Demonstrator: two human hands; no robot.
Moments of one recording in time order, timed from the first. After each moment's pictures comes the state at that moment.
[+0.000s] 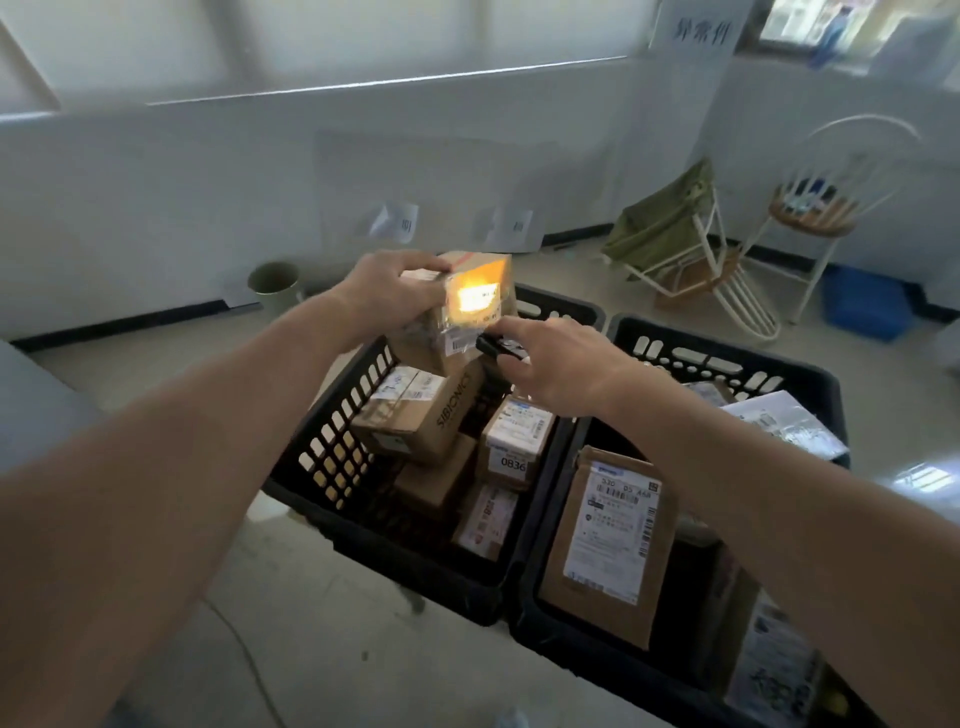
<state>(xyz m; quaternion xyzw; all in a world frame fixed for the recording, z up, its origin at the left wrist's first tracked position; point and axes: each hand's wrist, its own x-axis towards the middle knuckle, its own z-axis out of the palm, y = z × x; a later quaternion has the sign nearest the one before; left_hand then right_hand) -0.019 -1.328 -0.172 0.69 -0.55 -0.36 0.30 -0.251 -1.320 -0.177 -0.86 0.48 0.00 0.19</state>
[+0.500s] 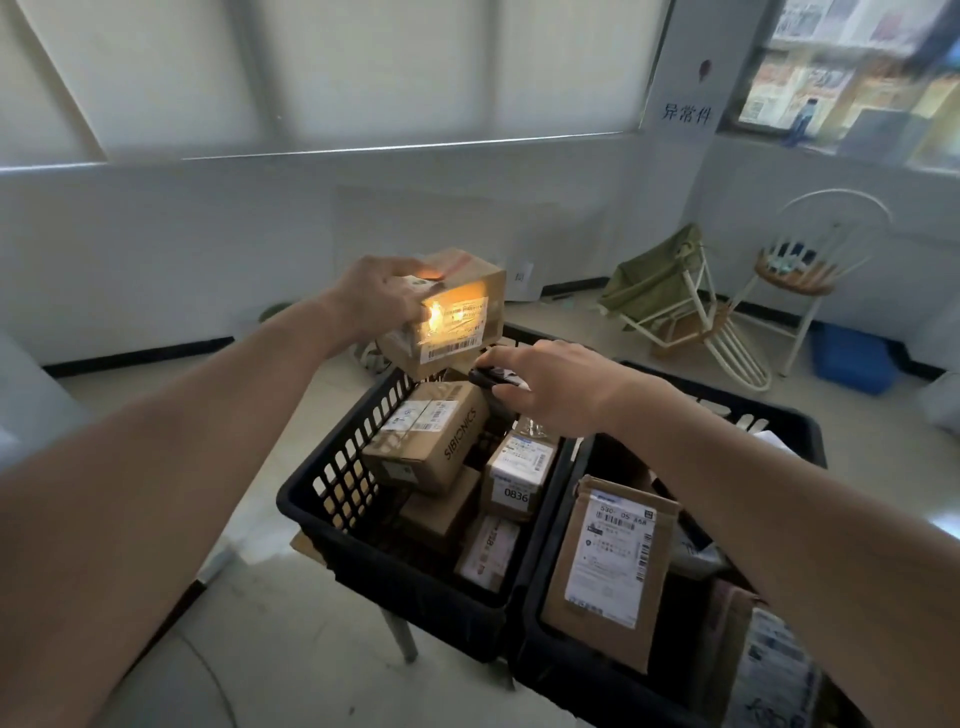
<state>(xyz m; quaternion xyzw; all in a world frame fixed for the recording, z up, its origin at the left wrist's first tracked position) -0.004 -1.295 -0.122 0.66 -0.58 -0.33 0.35 -0.246 -1.298 -0.136 -0.88 0.44 0.05 0.15</state>
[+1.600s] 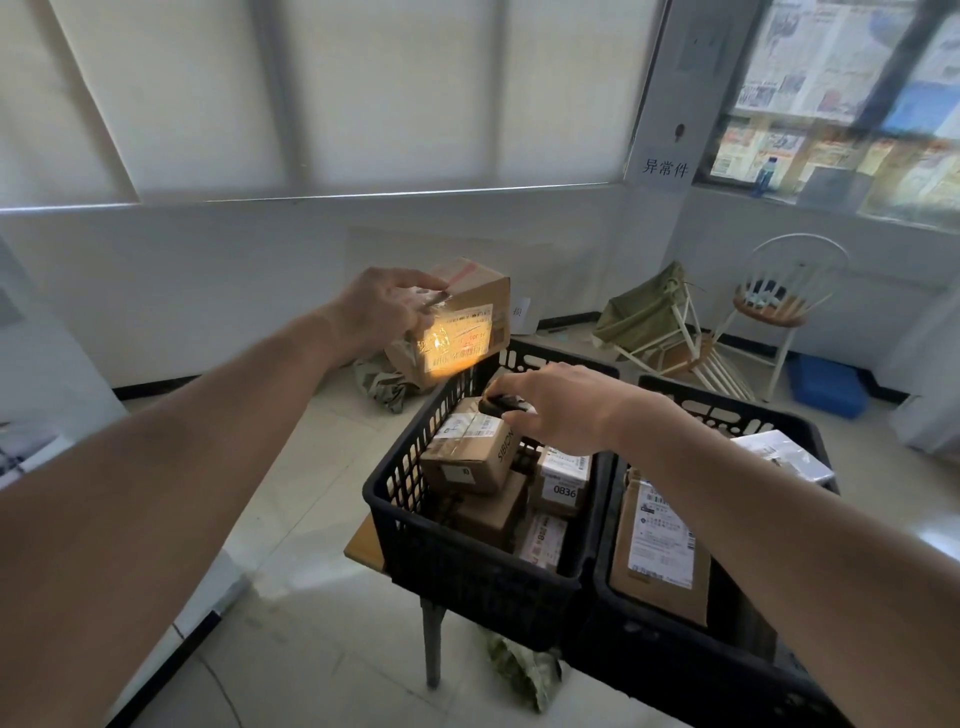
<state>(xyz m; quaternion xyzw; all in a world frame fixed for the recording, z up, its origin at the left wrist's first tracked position) 0.078 -1.204 -0.091 0.61 -0.61 -0.33 0.38 -0.172 -1.192 -0.101 -0.89 0.44 0.07 0.11</state>
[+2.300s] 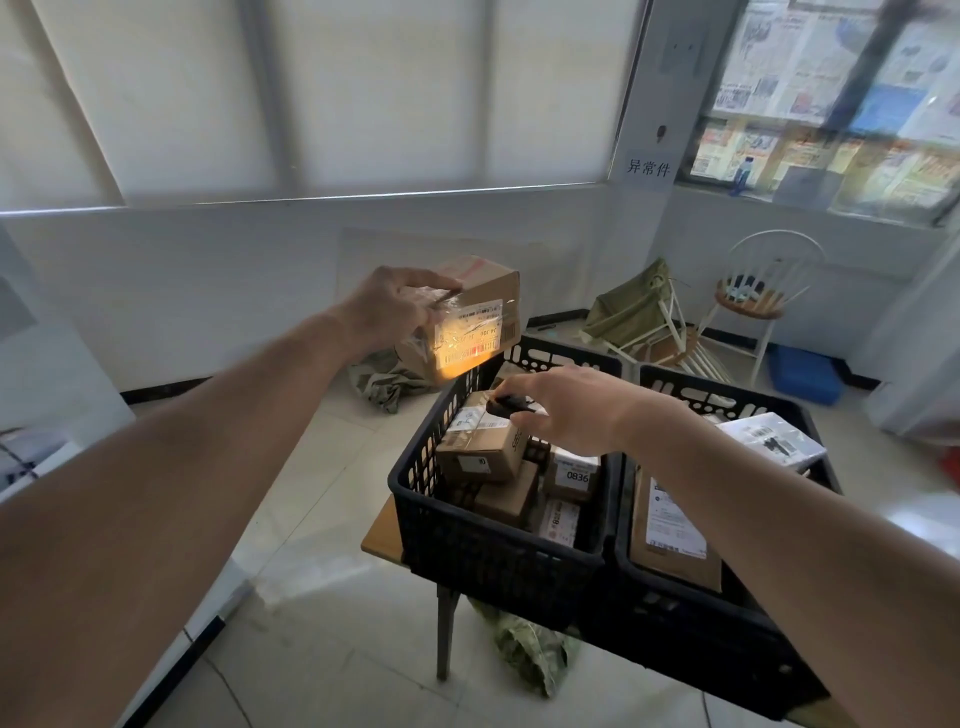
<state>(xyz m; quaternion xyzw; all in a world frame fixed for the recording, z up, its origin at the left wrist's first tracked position) 0.100 -1.176 -0.084 0.58 -0.63 -0.34 0.38 -0.147 -1.157 -0.100 -0.88 0.45 0.06 0.13</state>
